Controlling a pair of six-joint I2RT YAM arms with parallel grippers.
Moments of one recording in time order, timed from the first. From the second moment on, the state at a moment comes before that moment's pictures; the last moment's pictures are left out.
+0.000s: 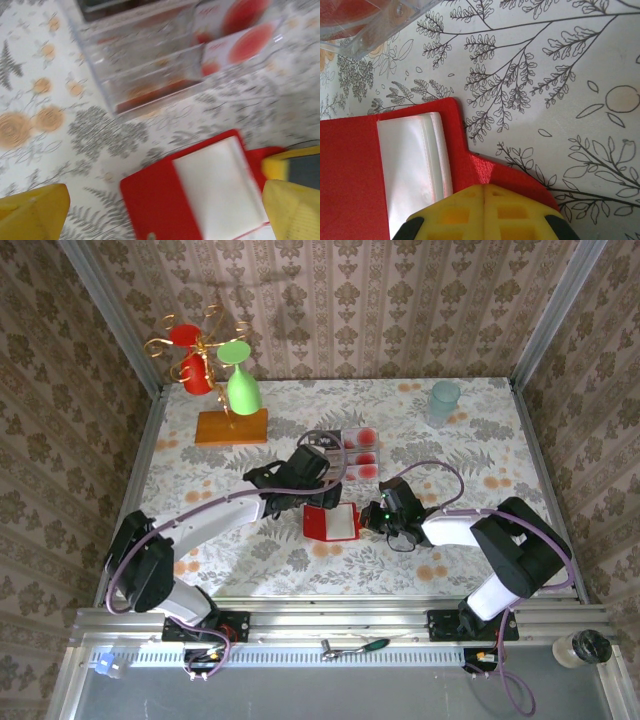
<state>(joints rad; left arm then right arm) -0.87 1.49 1.10 -0.52 -0.18 -0.45 0.56 1.58 0.55 0.20 -0.20 0.87</state>
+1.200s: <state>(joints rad) -0.90 1.54 0.67 0.10 0.05 -0.74 0.56 1.56 0.49 0.28 -0.19 0.93</state>
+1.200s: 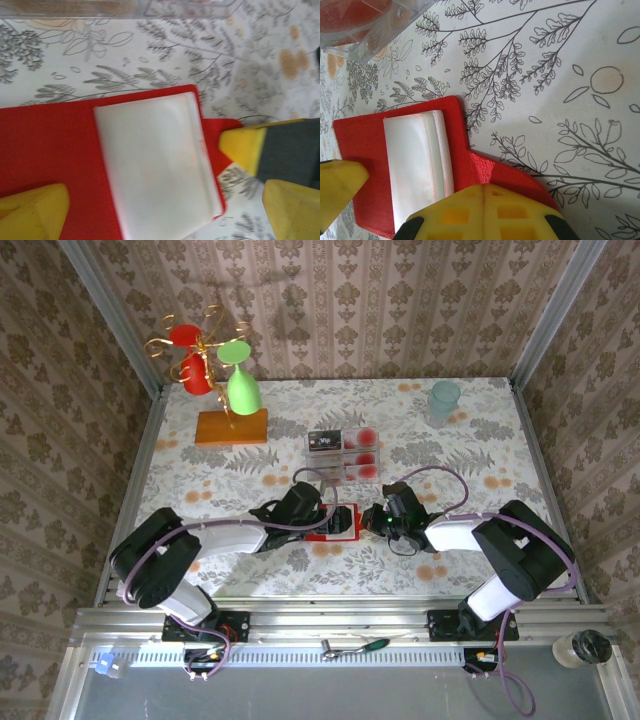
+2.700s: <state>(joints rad) -0.89 1.53 0.66 -0.03 -0.09 -0.56 0.57 1.53 0.54 0.12 -0.19 0.89</state>
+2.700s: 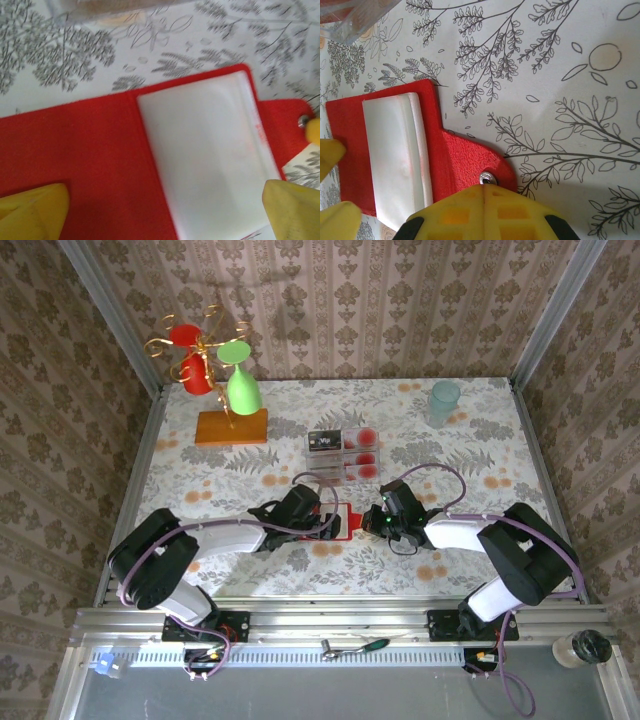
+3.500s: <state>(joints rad) -0.90 1.53 0.63 0.02 -0.11 -0.56 0.55 1.57 0.65 0.06 -0.19 0.86</state>
